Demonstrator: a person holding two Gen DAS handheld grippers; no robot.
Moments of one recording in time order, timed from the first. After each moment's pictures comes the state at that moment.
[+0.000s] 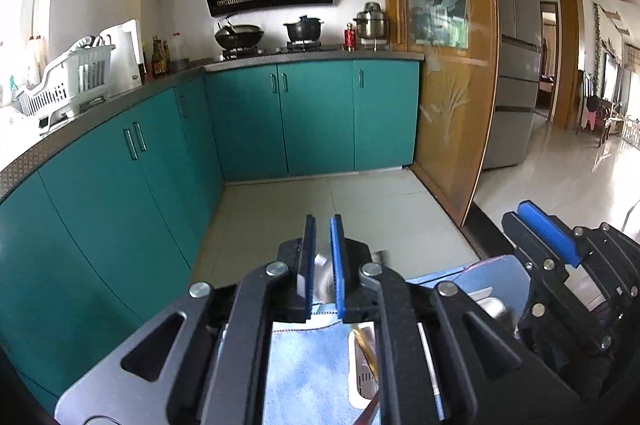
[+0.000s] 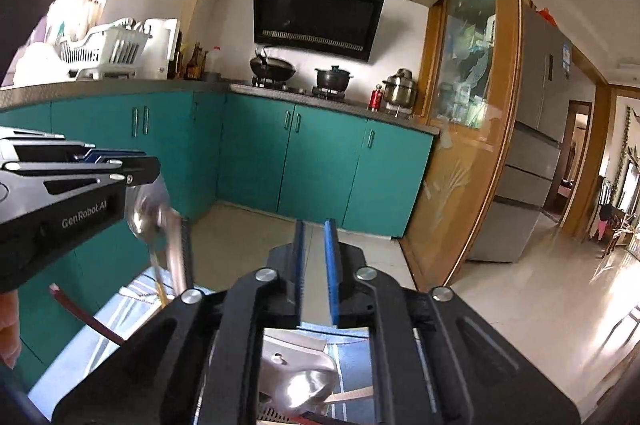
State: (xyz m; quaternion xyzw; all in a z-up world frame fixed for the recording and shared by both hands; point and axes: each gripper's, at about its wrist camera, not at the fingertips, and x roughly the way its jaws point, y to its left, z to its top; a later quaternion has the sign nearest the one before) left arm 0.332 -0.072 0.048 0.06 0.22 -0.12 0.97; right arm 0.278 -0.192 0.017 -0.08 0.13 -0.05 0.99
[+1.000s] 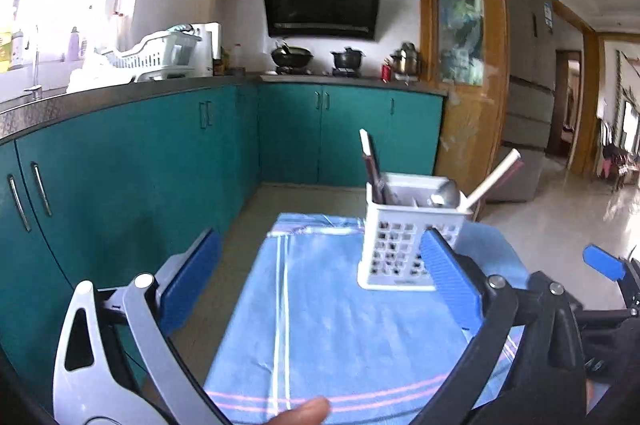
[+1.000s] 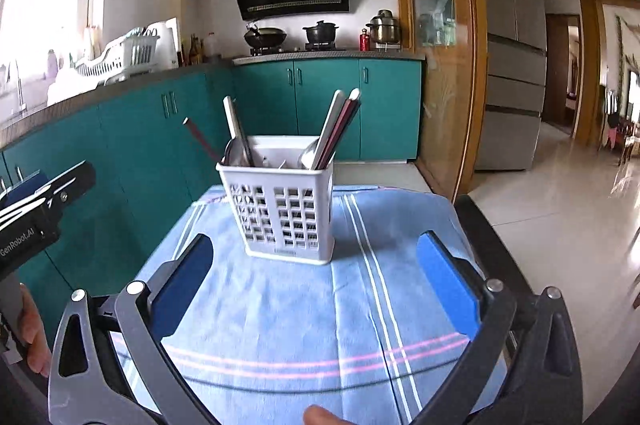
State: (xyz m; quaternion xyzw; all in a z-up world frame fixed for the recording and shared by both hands) left arm 0.089 0.010 -0.010 0.00 0.17 -0.07 0.98; right arm 0.061 -0.187 -0.033 0.02 0.22 -0.04 0.97
